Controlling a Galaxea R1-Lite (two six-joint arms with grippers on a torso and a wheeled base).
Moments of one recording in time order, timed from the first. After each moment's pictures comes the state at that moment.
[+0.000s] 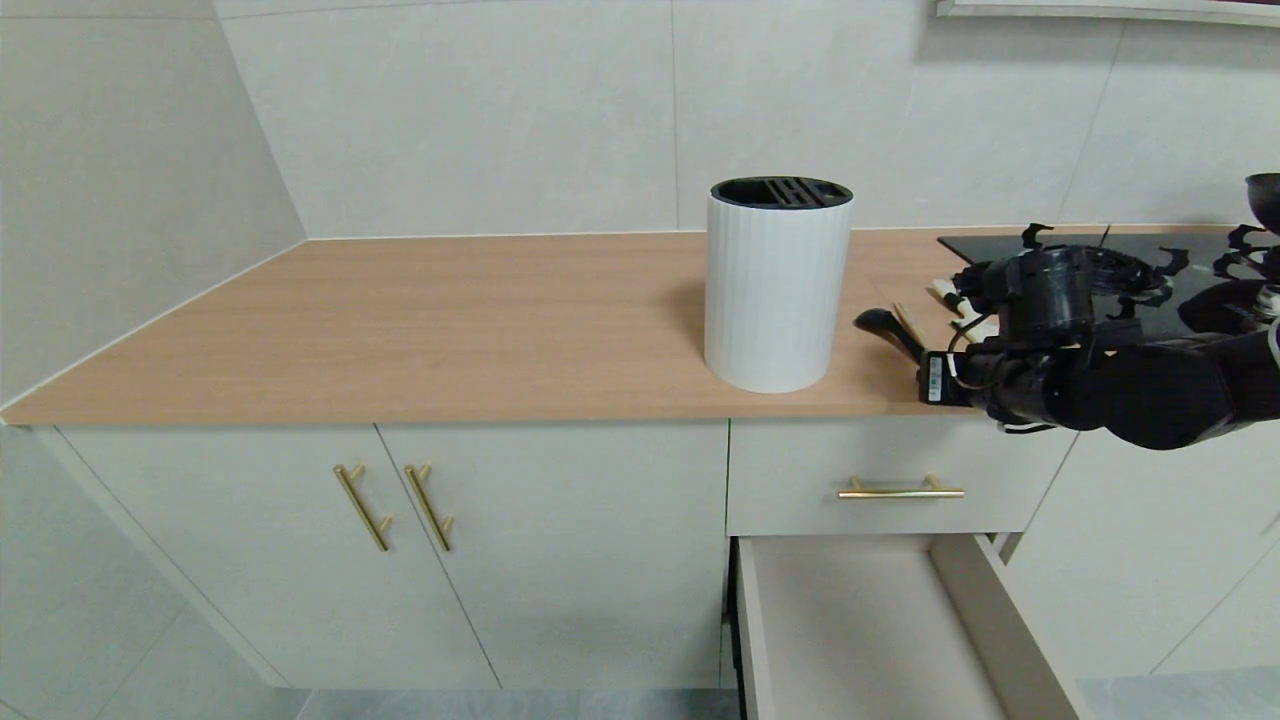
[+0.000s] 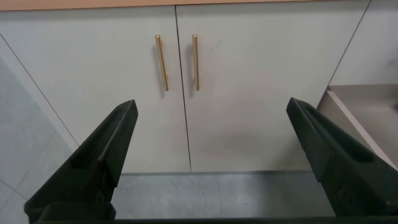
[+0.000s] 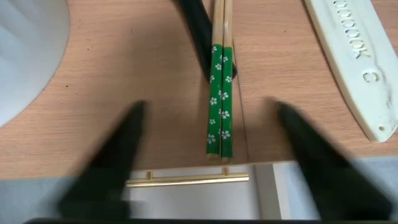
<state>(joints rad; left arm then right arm) 0.00 0.00 0.00 0.00 -0.01 0.01 0.29 1.92 -1.21 -0.24 -0.31 0.17</state>
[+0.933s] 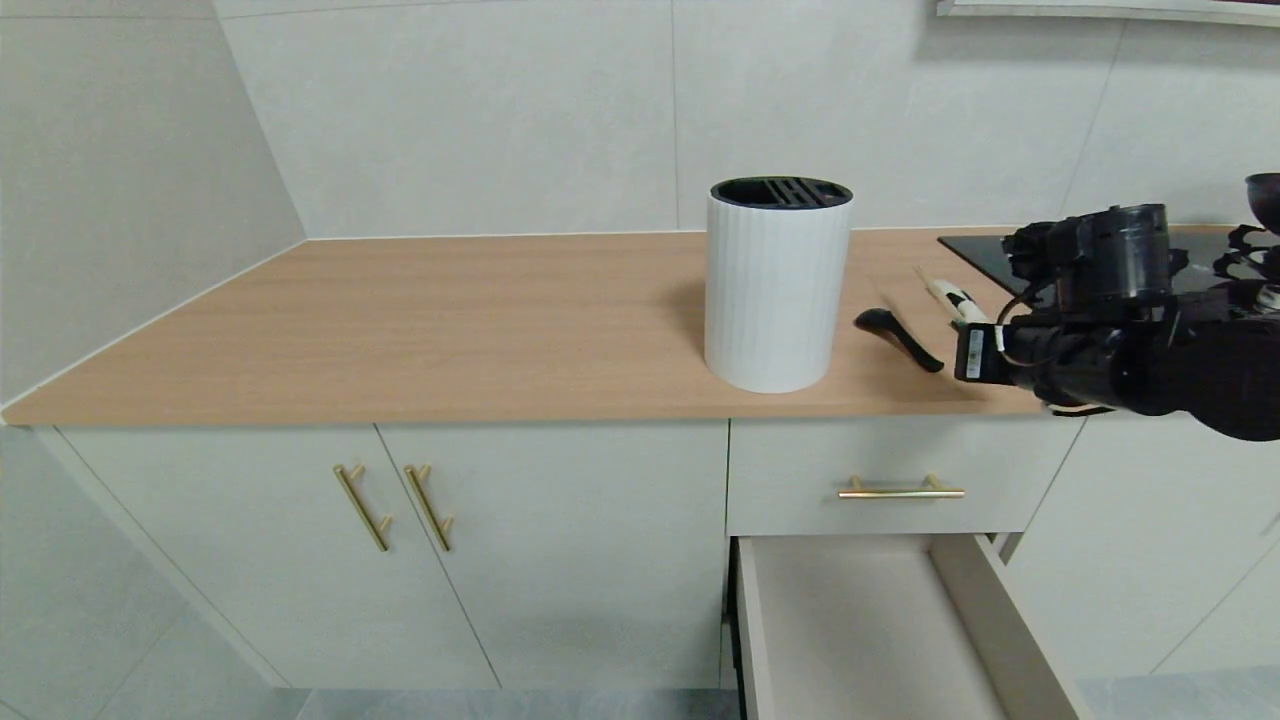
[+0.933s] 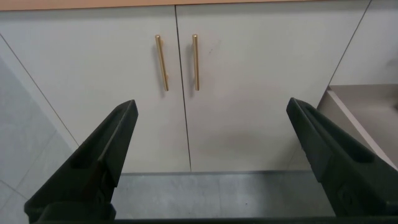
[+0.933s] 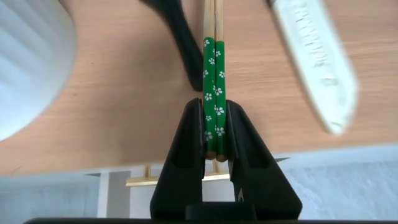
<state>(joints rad) 0.00 0.00 0.00 0.00 -0.01 0.01 0.28 1.78 -1.17 -0.20 -0.33 0.18</state>
